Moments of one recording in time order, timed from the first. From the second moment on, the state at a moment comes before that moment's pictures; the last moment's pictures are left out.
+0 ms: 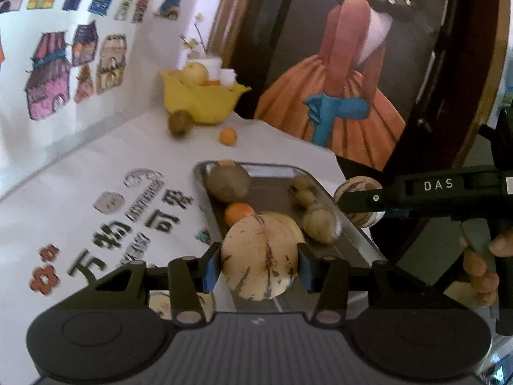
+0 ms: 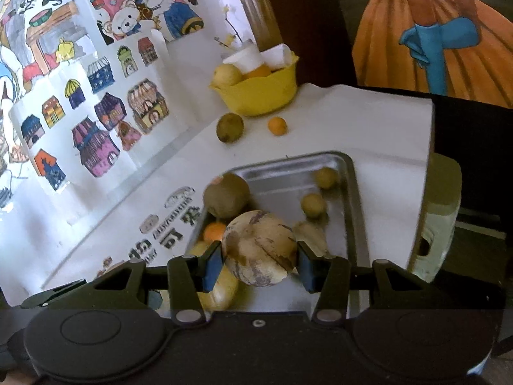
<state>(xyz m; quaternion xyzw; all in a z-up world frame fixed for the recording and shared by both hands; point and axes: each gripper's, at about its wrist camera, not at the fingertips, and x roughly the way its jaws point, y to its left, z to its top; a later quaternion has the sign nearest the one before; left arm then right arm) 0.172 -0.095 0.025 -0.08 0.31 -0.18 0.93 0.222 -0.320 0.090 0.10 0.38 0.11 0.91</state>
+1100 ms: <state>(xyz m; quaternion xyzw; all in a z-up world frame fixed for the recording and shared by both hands) 0.162 -0.128 -0.003 -0.05 0.33 -0.19 0.92 0.206 -0.333 0.037 0.05 0.39 0.09 0.91</state>
